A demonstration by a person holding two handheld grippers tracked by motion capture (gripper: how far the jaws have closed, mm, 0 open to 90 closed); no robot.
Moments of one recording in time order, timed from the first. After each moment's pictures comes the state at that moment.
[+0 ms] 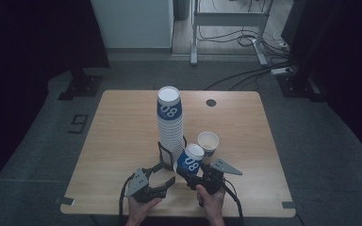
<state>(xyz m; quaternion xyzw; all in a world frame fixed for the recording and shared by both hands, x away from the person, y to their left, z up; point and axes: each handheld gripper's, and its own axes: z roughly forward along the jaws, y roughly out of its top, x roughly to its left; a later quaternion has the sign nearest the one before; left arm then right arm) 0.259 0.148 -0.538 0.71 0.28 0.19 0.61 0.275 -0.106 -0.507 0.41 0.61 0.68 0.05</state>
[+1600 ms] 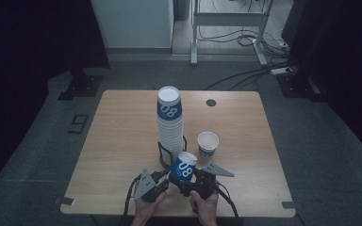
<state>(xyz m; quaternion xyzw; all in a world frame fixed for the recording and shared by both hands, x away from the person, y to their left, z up) 0.258 0.128 -0.536 0.70 0.25 0.23 0.63 0.267 -0.085 -0.516 0.41 0.61 0.67 0.00</state>
